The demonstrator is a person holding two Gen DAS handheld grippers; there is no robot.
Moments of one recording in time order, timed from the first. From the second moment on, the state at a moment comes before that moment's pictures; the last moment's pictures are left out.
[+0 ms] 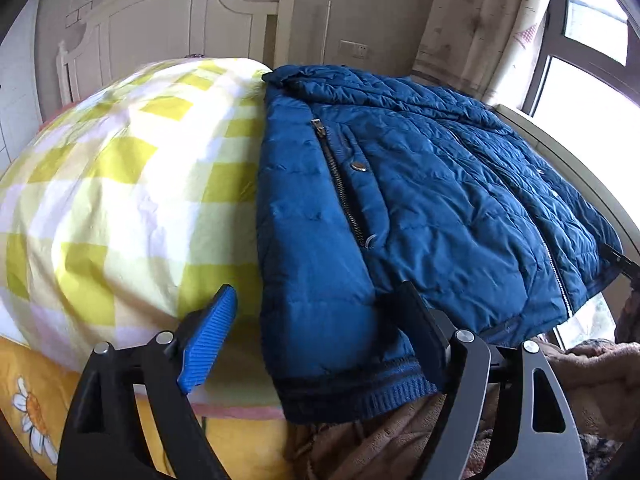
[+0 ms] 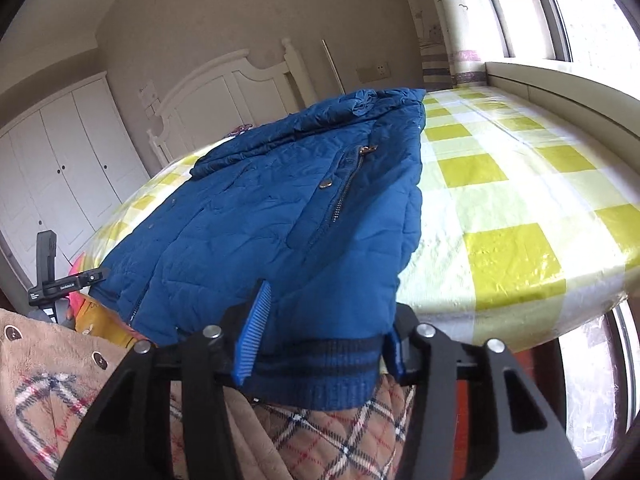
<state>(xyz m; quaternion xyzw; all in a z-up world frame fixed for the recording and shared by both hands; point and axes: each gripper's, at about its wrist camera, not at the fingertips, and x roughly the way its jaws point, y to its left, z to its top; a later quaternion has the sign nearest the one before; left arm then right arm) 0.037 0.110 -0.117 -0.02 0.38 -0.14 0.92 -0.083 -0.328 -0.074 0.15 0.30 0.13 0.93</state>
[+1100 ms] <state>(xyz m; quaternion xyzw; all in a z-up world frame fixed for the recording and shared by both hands) 0.035 0.172 -0.009 -0.24 0.30 -0.32 0.87 -0.089 -0.304 0.066 0.16 0.16 0.25 0.94</state>
